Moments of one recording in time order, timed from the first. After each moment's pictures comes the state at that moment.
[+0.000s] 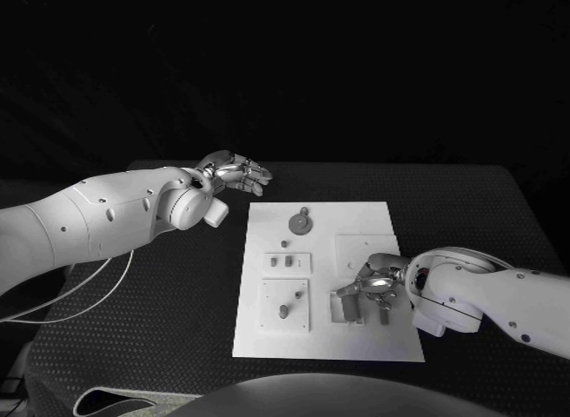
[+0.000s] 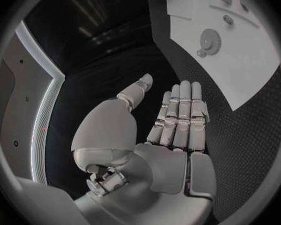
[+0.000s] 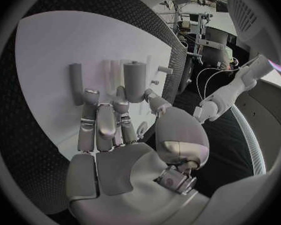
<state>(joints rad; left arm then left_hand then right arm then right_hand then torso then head) 1.25 -0.68 -0.17 1.14 -0.26 -0.16 0.13 1.07 -0.10 0.49 -0.26 0.05 0.79 0.20 0.32 0.47 1.09 0.15 0.10 0.19 0.93 0.08 0.57 0.61 0.01 0.94 -0.01 0.06 0.97 1.10 -0.84 -0.19 1.65 -0.99 -0.08 -0.50 0.82 0.02 0.51 -0.12 0.05 1.04 0.07 0.29 0.67 1.12 -0.02 1.13 1.08 1.28 -0.12 1.46 1.11 0.25 1.08 0.01 0.87 1.31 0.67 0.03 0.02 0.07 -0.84</state>
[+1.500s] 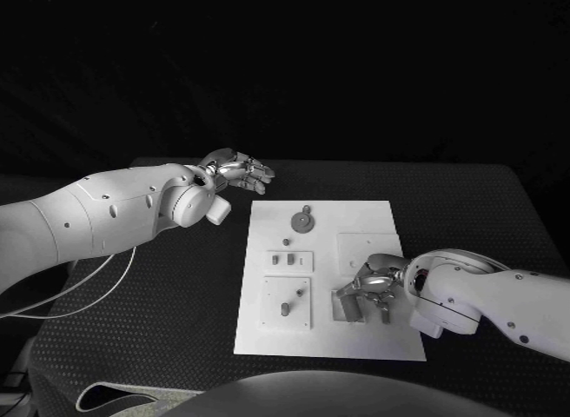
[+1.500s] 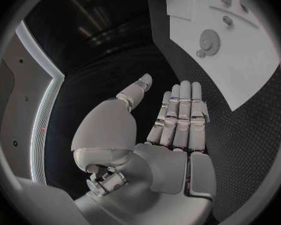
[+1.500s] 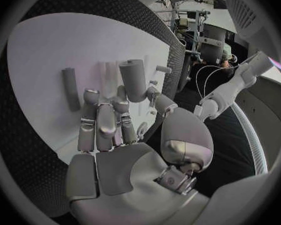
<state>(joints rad) 1.25 -0.68 -0.17 1.14 -0.26 -0.16 0.13 1.07 -0.10 0.49 -0.25 0.05 0.79 0.20 0.32 0.46 1.09 0.15 0.10 0.19 0.93 0.08 0.57 0.62 0.01 0.94 -0.01 0.06 0.97 1.09 -0.83 -0.20 1.65 -0.97 -0.10 -0.49 0.74 -0.16 0.69 -0.16 0.05 1.05 0.08 0.27 0.66 1.12 -0.03 1.11 1.07 1.26 -0.12 1.46 1.05 0.25 1.08 0.00 0.86 1.31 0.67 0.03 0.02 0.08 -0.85</state>
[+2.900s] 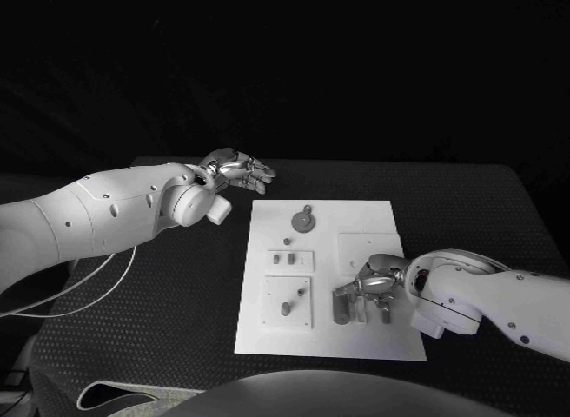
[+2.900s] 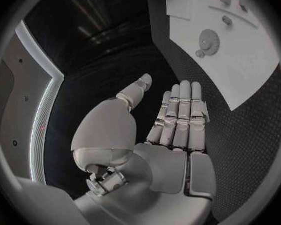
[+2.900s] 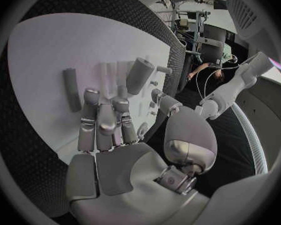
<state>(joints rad) 1.25 -0.68 -0.17 1.15 -0.26 -0.16 0.12 1.07 -0.10 0.49 -0.25 0.05 0.79 0.20 0.32 0.46 1.09 0.15 0.10 0.19 0.93 0.08 0.57 0.62 0.02 0.94 -0.01 0.06 0.97 1.09 -0.83 -0.20 1.65 -0.97 -0.09 -0.49 0.70 -0.28 0.70 -0.01 0.05 1.03 0.09 0.25 0.65 1.10 -0.02 1.11 1.08 1.23 -0.12 1.46 1.01 0.25 1.08 0.00 0.86 1.31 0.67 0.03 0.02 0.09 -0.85</state>
